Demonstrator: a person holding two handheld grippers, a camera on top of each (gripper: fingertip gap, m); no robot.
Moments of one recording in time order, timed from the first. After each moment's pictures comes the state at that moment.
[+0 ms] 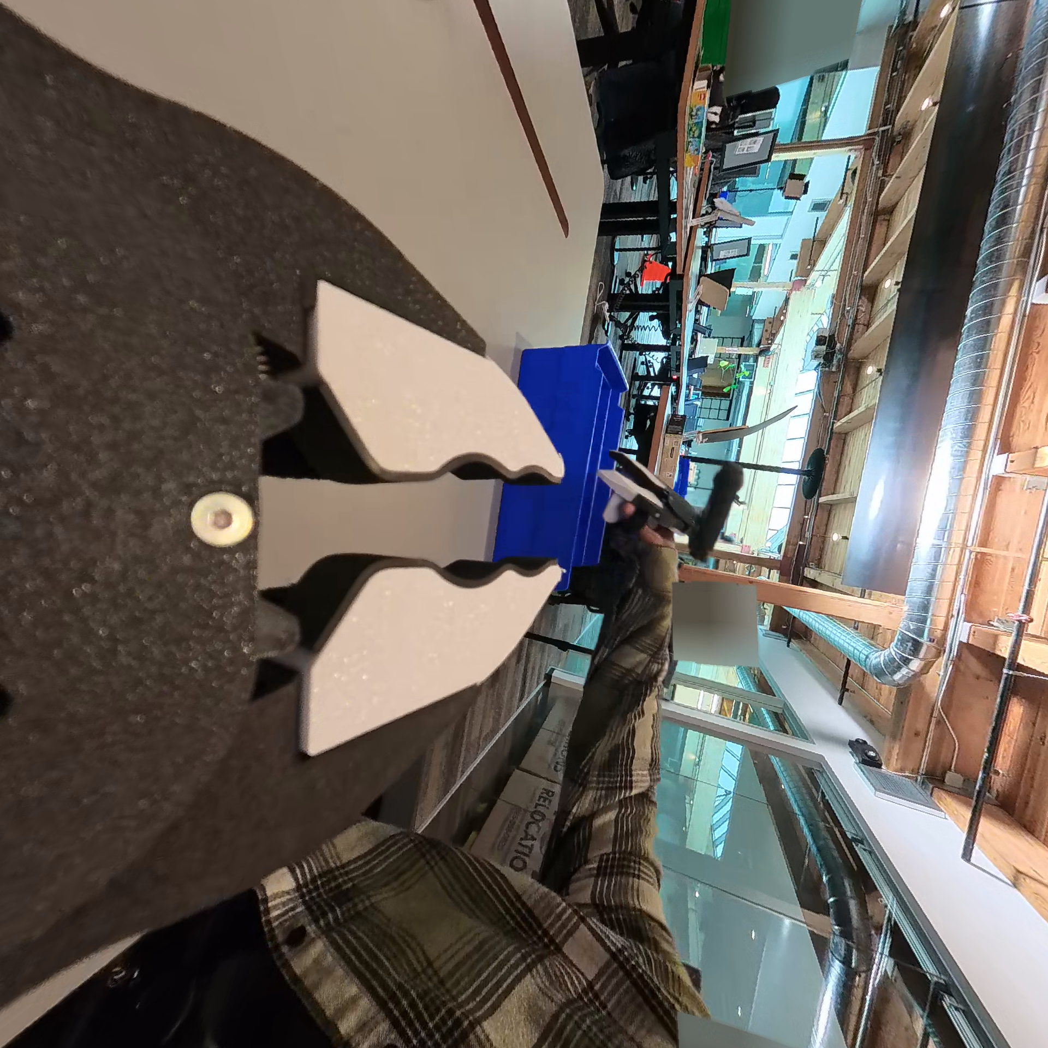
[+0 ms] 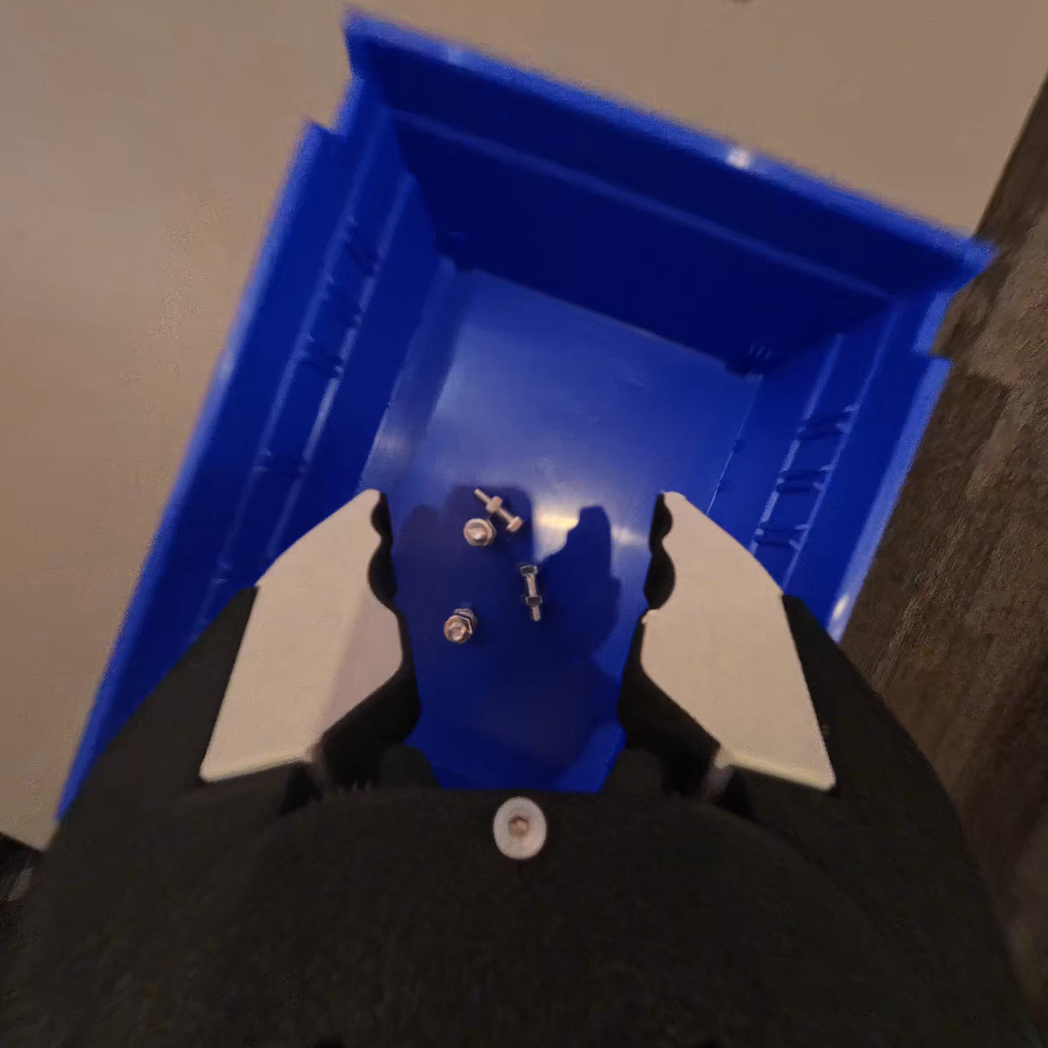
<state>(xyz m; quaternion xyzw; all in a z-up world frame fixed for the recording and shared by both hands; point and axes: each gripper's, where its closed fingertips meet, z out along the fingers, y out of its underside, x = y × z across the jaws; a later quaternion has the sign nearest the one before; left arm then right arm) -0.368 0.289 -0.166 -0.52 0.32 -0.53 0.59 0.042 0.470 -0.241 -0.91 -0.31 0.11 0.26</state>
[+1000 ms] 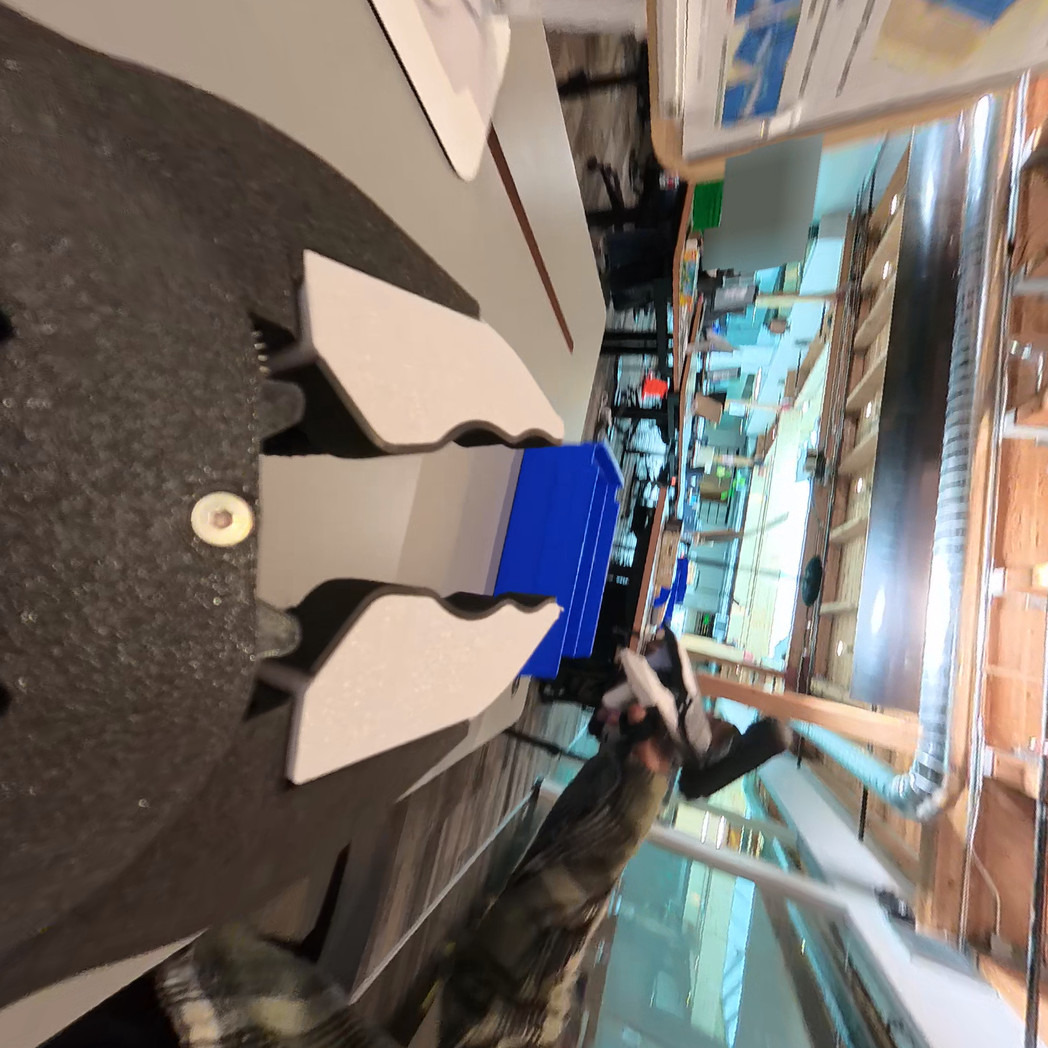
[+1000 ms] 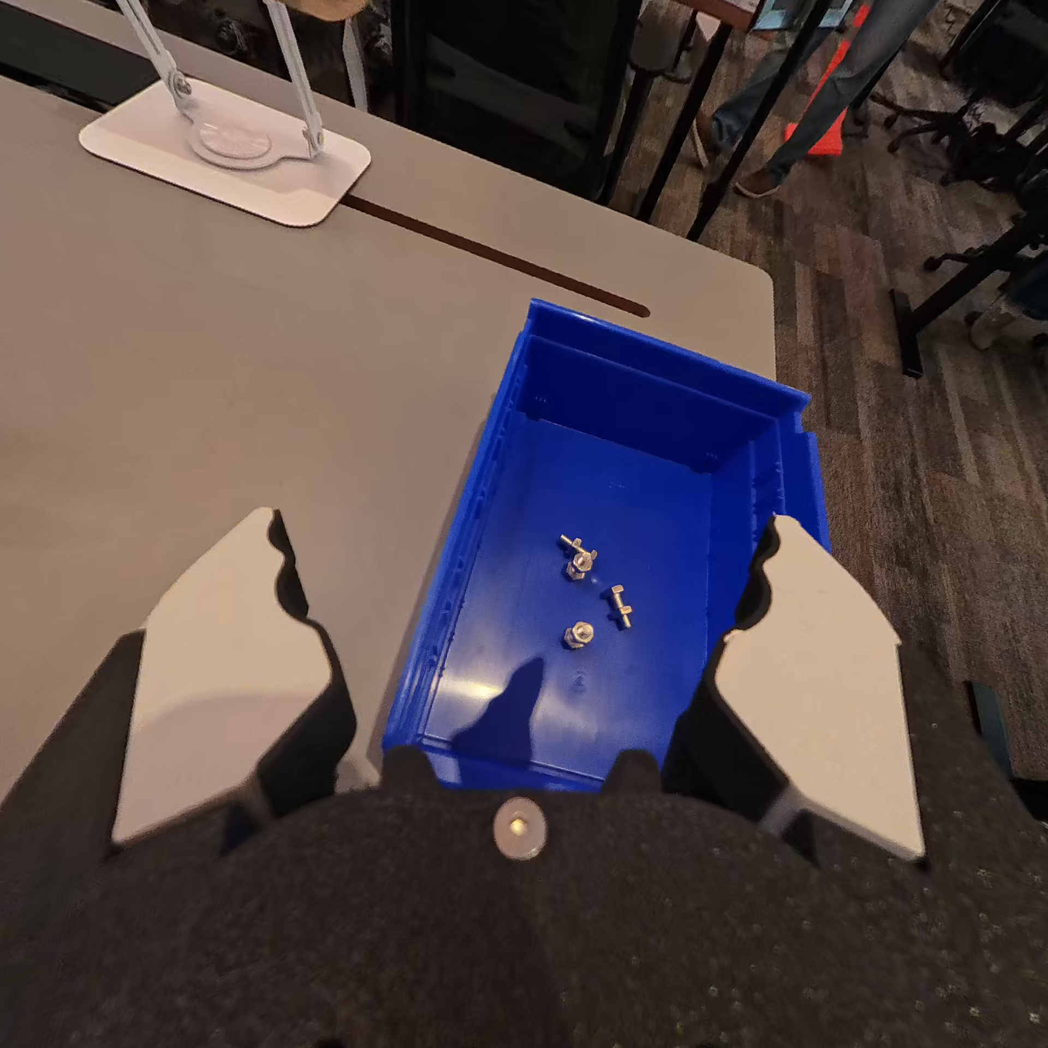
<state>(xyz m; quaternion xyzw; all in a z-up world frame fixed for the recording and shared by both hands) -0.387 0.309 -0.159 -0.56 0.27 -0.45 0.63 -0.014 0.376 -0.158 -0.83 -0.27 0.04 0.49</state>
